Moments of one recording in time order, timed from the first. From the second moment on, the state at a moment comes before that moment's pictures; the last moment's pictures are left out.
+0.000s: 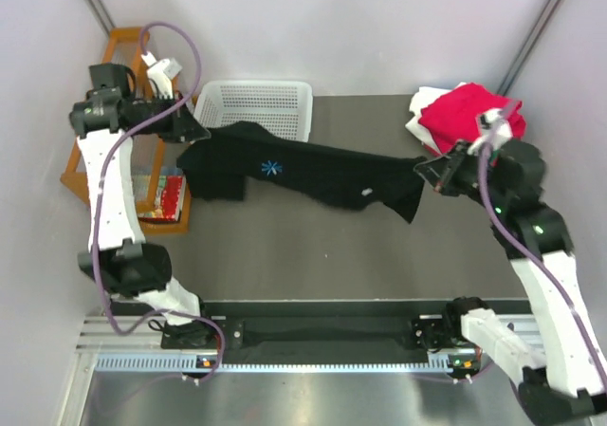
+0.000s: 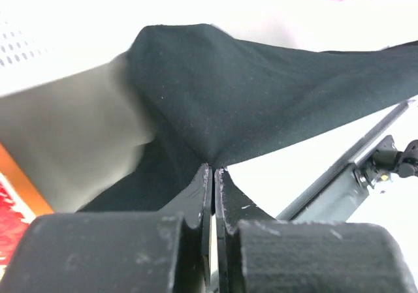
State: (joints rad) left arm 0.22 1.65 1.93 -1.22 0.84 0.21; right arm 0.20 0.88 1.13 -0.65 -0.27 0.50
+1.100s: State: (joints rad) left arm 0.18 1.14 1.78 -1.37 0.87 0.43; right arm 0.30 0.69 1.30 -0.84 -0.01 0.52
